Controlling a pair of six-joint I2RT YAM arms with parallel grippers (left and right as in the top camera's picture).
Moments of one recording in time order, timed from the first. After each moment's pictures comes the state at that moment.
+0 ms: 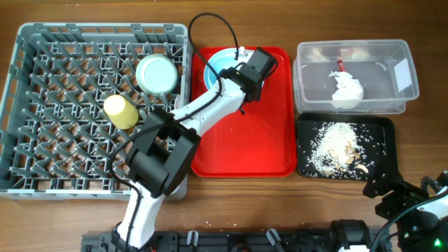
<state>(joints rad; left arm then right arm) -0.68 2.18 1.64 -0.57 -0.31 -0.44 0.01 0.41 1.18 -1.24 0.22 0.42</state>
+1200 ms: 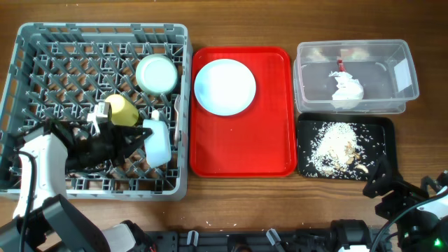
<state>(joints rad) 0.52 1.48 0.90 -1.40 1.30 0.32 0.01 0.41 1.18 -1.24 0.22 0.42</state>
